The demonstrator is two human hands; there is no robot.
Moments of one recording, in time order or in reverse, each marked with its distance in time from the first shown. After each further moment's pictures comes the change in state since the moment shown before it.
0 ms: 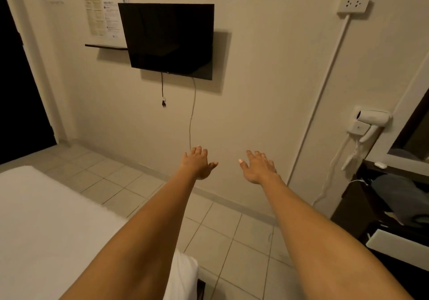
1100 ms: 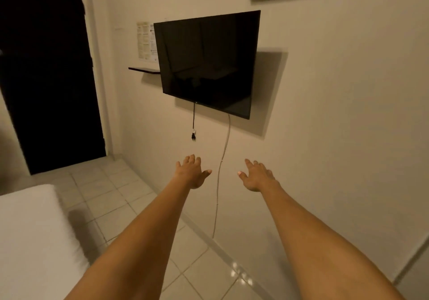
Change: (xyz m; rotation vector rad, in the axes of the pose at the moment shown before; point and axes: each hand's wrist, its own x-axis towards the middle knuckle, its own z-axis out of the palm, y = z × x) left_hand 0.412 -0.086 -0.056 -0.007 0.073 -0.374; right_hand 0.491 -0.049 -0.042 -0.046 -0.081 -0.354
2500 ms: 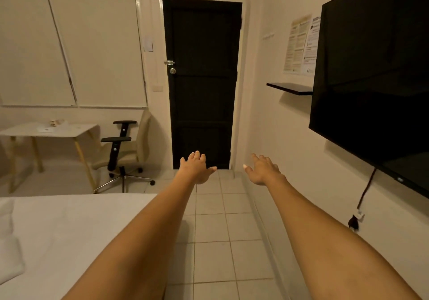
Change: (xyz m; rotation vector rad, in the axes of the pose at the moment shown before) left_hand 0.342 -0.435 -0.062 0.014 0.093 -0.706; right_hand 0.529 -0.454 0.024 0.063 -0.050 -0.724
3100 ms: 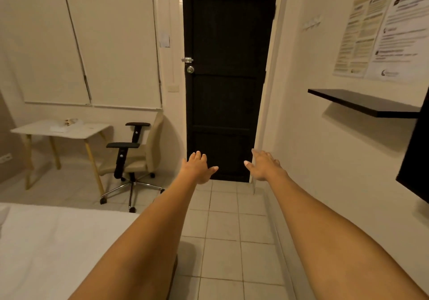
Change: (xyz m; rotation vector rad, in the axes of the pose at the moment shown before) left_hand 0.281 -0.048 0.006 -0.034 -0.013 -0.150; right_hand 0.329 -0.019 0.016 -0.005 -0.017 -0.149
